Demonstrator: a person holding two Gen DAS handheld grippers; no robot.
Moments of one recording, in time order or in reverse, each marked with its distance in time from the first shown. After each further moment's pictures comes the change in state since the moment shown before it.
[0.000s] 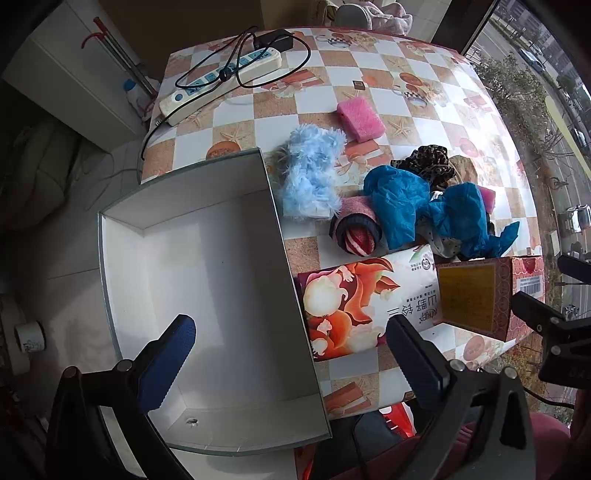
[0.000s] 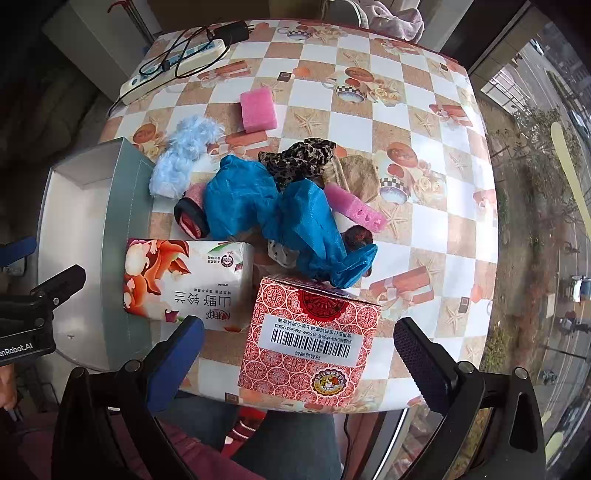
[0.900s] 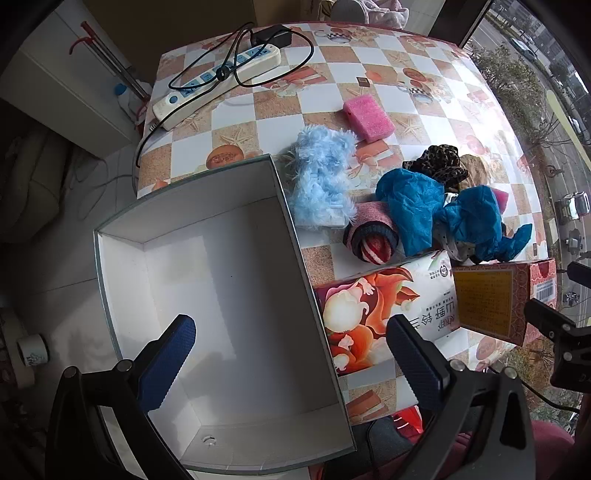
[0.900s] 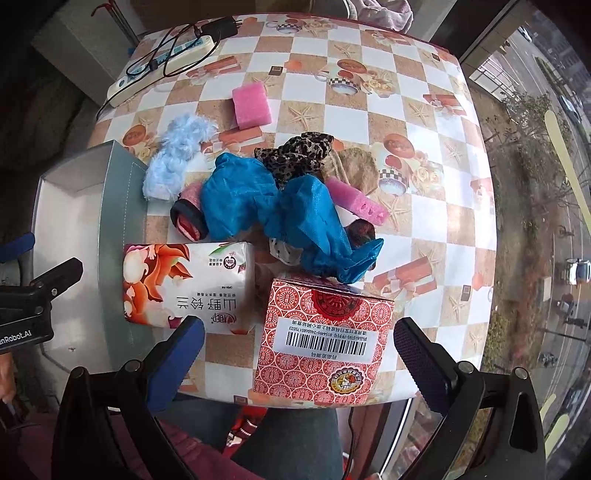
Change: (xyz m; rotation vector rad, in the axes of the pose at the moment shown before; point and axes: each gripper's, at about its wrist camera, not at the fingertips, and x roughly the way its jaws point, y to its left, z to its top) left arm 0.019 0.010 0.015 0.033 0.056 -0.025; right arm 0.004 0.005 0.004 0.061 0.027 -0.020
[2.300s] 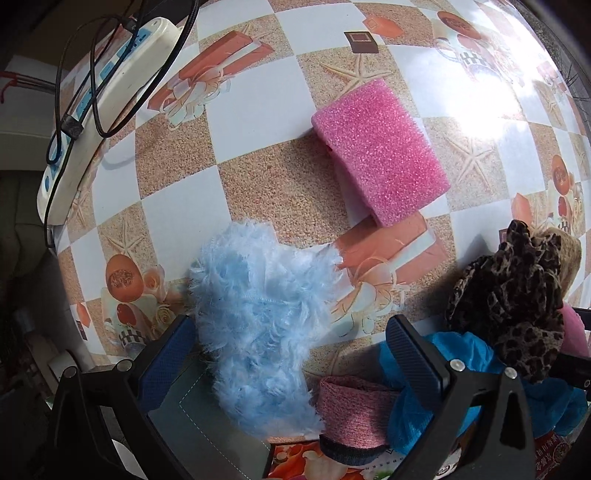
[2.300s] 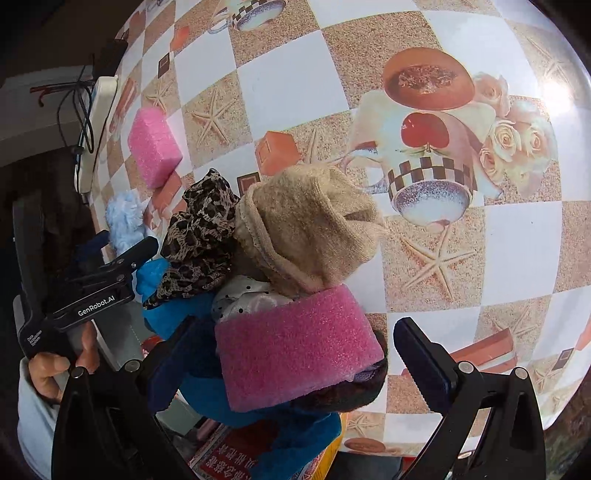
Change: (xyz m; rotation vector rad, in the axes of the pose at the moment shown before) left arm 0.157 -0.053 0.173 0.086 0.187 0.128; right arm 0.157 -0.105 0.116 0.212 0.330 0.497
